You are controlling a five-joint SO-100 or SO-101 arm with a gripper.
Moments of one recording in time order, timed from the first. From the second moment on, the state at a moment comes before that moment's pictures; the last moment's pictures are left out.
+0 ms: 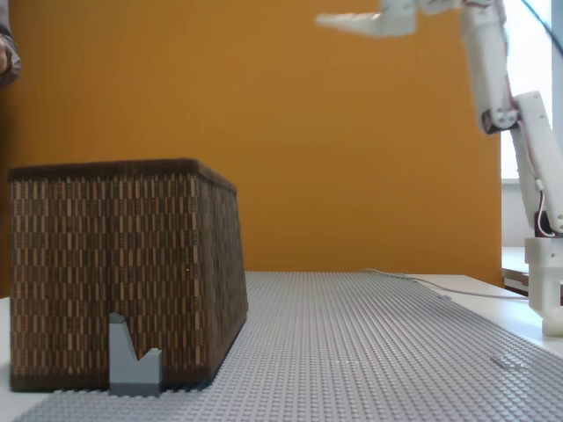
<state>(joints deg) 1.1 80.5 -4.9 84.3 -8.3</state>
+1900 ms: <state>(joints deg) -2.0 139.0 106.7 64.2 4.0</state>
